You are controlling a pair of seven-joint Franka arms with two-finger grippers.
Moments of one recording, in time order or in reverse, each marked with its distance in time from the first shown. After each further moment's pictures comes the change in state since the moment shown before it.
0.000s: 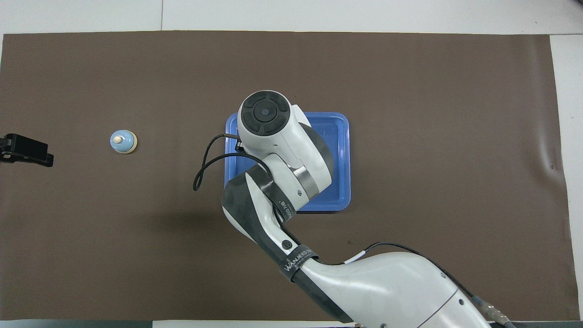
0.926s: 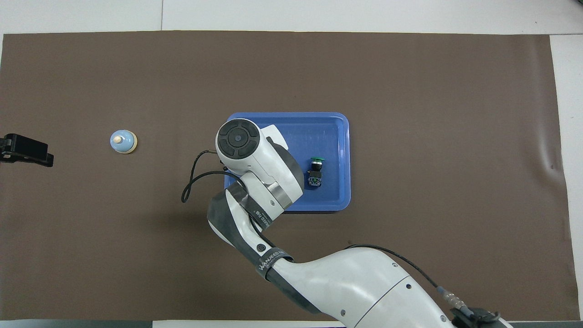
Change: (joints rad) left arm 0.000 0.000 0.000 0.000 0.000 0.000 0.000; right arm 0.047 0.085 -0.008 0.038 0.000 0.062 0.110
